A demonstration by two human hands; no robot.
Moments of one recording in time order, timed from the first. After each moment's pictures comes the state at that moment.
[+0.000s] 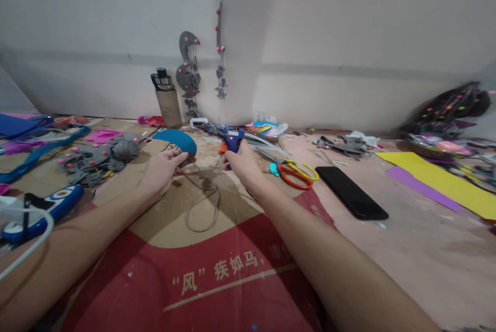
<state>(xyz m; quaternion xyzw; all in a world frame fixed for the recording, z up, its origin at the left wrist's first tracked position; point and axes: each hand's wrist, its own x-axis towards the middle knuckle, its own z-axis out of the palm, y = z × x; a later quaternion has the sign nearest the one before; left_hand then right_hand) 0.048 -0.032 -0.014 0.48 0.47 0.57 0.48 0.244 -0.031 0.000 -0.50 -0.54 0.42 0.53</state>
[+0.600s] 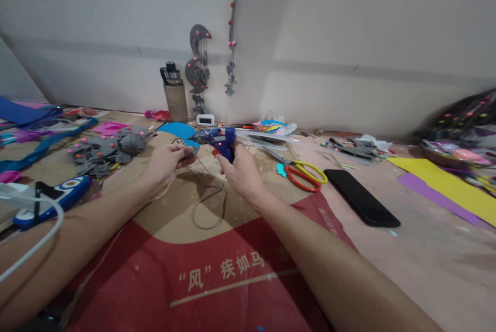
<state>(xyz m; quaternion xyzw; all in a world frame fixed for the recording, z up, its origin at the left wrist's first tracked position) 0.045 -0.031 -0.003 0.38 0.46 0.61 0.51 0.232 -0.060 0.000 -0.47 -0.69 0.27 0.48</state>
